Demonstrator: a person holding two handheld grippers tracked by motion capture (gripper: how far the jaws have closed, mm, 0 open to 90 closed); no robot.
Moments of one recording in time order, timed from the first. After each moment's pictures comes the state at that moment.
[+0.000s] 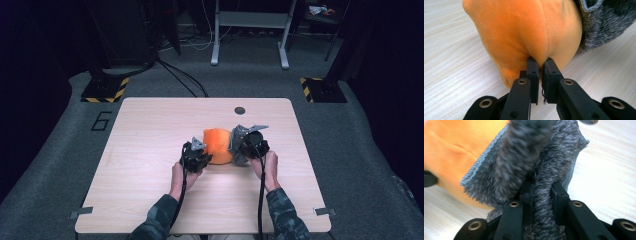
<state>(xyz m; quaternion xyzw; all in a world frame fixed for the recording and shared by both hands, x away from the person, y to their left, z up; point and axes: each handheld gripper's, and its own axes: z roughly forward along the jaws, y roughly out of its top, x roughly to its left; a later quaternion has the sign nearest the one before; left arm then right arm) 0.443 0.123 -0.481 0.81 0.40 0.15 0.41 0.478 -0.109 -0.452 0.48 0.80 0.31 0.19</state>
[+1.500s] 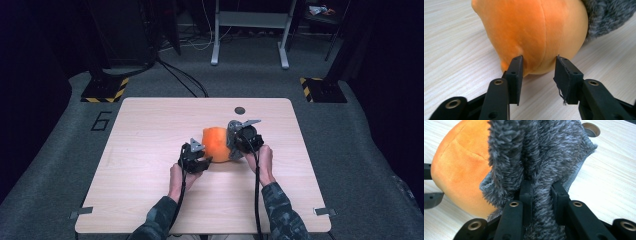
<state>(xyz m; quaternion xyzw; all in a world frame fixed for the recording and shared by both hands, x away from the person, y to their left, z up) 0.440 0.125 -0.486 0.81 0.41 0.19 0.39 0.490 -0.089 -0.440 0.47 0.81 0.30 0.21</state>
